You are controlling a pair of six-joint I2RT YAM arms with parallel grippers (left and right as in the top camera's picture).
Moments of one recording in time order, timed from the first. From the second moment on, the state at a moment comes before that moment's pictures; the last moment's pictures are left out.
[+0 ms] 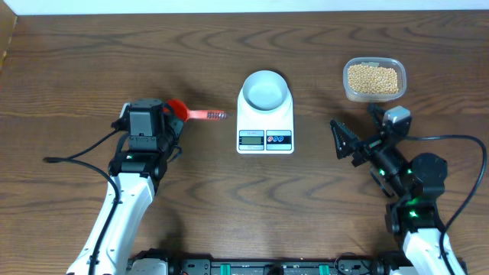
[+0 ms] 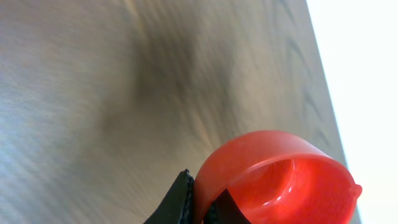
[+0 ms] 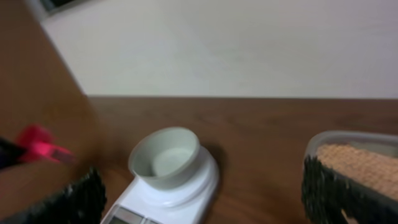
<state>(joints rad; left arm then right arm) -0.05 1.25 0.74 -0.30 -0.03 -1.14 0.04 0.94 0.29 0.59 -0.50 0.25</state>
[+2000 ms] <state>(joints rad) -0.37 1.25 0.74 0.08 0.25 -1.06 0.36 1.52 0.51 1.17 -0.84 0.56</state>
